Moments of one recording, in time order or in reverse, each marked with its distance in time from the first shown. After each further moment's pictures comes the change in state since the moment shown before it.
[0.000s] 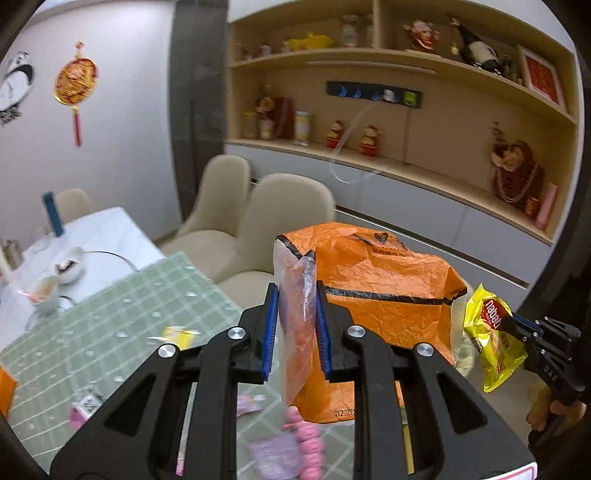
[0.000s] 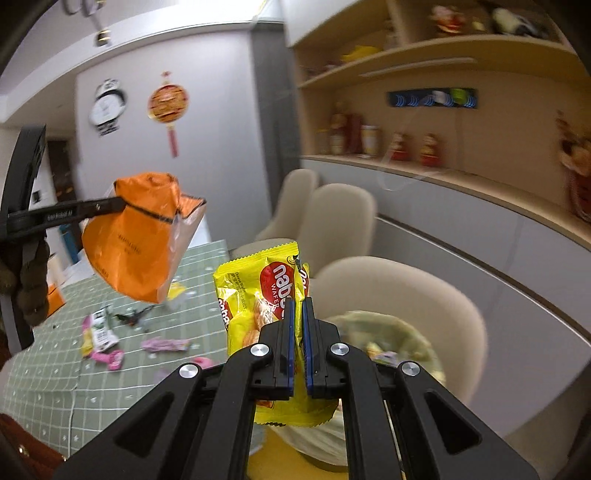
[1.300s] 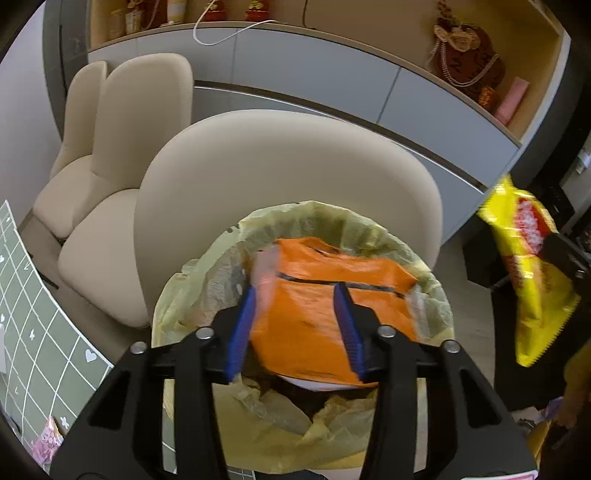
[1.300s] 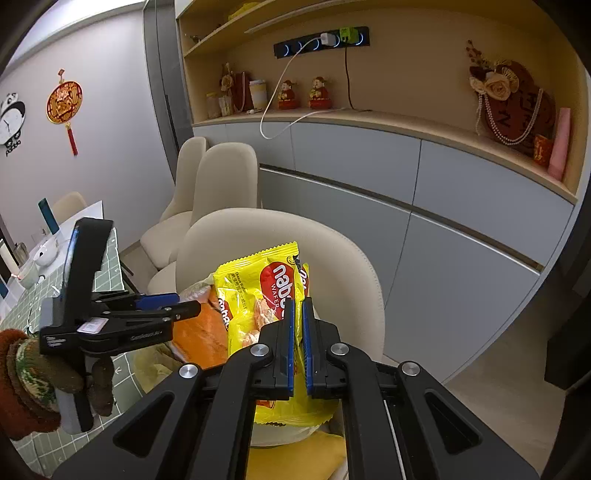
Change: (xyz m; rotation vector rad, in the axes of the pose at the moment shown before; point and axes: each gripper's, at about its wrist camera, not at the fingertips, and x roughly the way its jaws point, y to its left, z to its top) left arm 0.229 -0.158 -0.082 0.130 0.404 -0.346; right arm 0.040 -0.096 -0.028 0.169 0.164 -0.278
